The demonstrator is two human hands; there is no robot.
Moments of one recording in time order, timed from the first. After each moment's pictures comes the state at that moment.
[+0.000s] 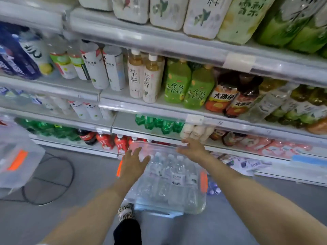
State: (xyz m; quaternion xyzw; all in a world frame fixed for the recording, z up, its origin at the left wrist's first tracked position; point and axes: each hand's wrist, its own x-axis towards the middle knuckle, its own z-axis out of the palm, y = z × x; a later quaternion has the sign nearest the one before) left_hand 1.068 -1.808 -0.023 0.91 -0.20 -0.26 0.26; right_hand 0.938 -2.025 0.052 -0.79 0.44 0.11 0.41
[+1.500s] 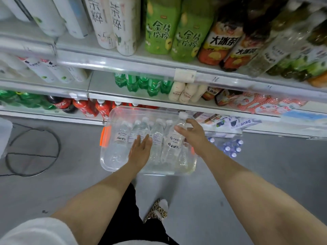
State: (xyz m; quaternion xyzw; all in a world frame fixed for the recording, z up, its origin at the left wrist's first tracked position) left_hand 0.981 -1.827 -0.082 0.81 -0.20 -0.47 0.29; right_hand 0.867 -2.013 -0.025 -0.58 0.55 -0.04 0.60
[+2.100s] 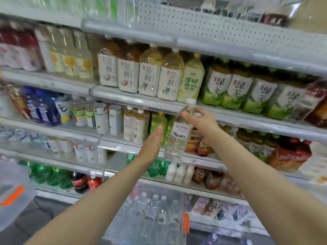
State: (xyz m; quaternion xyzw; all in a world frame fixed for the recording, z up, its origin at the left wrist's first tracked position) left_hand 0.970 -1.866 0.266 0.67 -0.31 -0.26 0.62; right_hand 0.893 -2.039 0.330 -0.73 0.33 -0.27 0.54
